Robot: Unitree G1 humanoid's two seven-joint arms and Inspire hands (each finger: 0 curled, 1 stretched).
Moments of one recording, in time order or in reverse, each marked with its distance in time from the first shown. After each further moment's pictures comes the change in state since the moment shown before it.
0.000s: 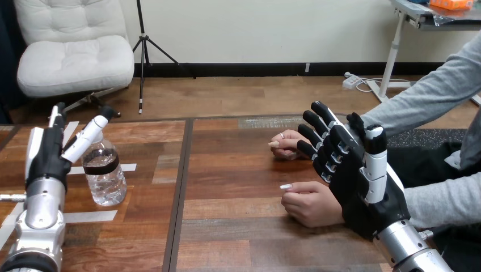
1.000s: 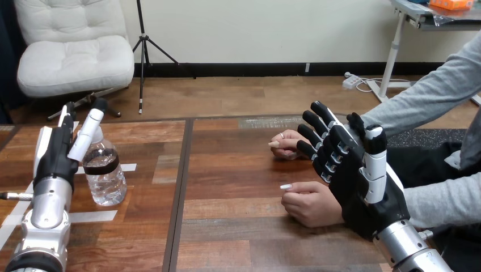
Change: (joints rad) left arm 0.000 -0.015 -0.006 -0.008 0.005 -0.003 -0.026; right arm 0.000 0.000 0.001 0.000 -0.002 0.000 0.000
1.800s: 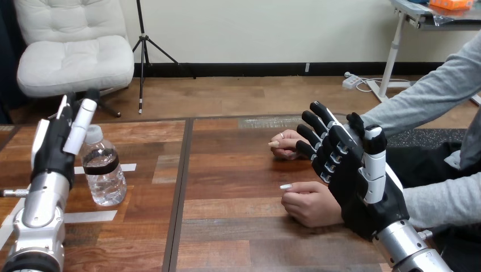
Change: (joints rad) left arm 0.013 -0.001 0.064 -0.047 -0.085 -0.029 -0.126; right arm 0.000 0.000 0.003 0.000 0.000 0.000 0.000
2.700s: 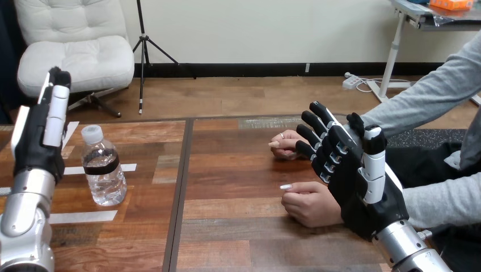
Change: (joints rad) left arm 0.081 -0.007 0.093 -0.163 -0.126 -0.070 -0.145; right arm 0.000 0.000 0.002 0.000 -0.001 -0.001 -0.001
